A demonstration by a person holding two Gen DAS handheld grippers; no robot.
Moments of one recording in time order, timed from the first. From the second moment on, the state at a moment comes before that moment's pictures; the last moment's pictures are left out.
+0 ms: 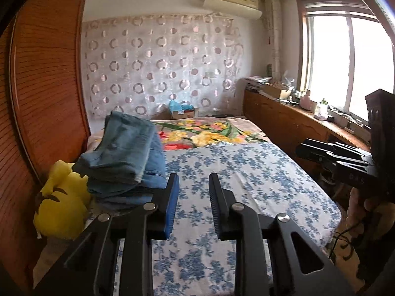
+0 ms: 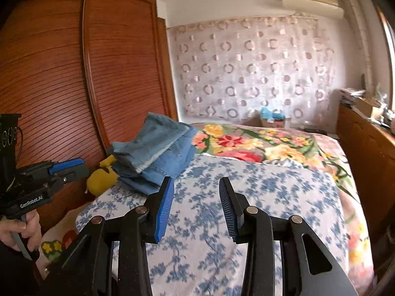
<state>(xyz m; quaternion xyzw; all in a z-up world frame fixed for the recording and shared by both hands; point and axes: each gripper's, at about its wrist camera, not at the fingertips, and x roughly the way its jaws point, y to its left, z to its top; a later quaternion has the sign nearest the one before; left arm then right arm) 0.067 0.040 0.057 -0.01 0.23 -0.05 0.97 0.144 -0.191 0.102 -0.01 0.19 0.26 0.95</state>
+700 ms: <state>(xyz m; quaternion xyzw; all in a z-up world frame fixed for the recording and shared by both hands) 0.026 0.008 0.098 0.01 0.18 -0.04 0.98 0.055 -0.190 0.113 0.02 0.14 0.18 0.97</state>
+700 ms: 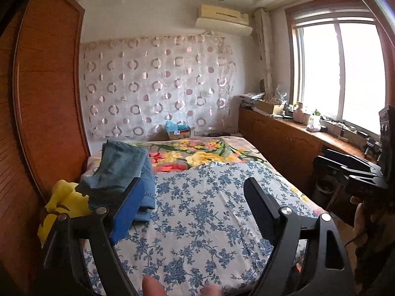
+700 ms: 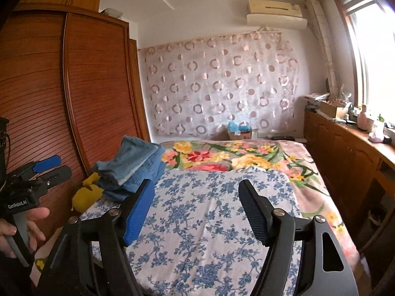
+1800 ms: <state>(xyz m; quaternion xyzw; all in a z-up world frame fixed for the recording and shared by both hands) 0.011 0.011 0.093 0.00 0.18 -0.01 0.98 0.019 -0.185 0.100 0.01 0.13 0.15 0.98</state>
